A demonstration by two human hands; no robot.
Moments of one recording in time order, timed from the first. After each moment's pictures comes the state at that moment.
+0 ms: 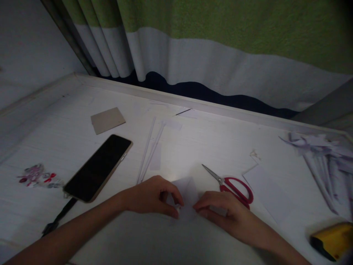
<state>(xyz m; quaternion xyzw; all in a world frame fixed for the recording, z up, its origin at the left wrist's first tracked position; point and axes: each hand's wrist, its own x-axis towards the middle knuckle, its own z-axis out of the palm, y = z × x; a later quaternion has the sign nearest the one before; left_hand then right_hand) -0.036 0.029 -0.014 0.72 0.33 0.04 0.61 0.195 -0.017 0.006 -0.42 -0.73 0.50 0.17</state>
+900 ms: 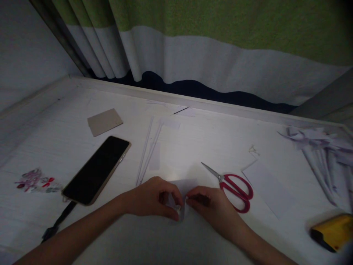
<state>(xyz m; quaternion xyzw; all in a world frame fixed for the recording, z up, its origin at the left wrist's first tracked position) -0.035 0.026 -0.014 0.73 0.34 0.04 0.59 0.161 -0.021 -0.019 -0.55 -0.64 0.49 0.21</state>
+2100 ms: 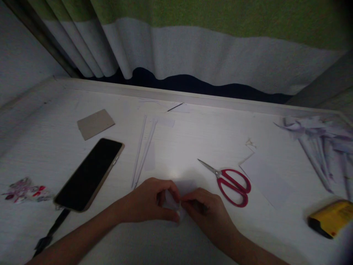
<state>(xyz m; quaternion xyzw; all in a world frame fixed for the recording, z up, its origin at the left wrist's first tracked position) -0.030 0.021 -0.009 0.72 0.39 0.03 0.57 0.152 -0.039 -0.026 -0.56 -0.65 0.41 0.30</state>
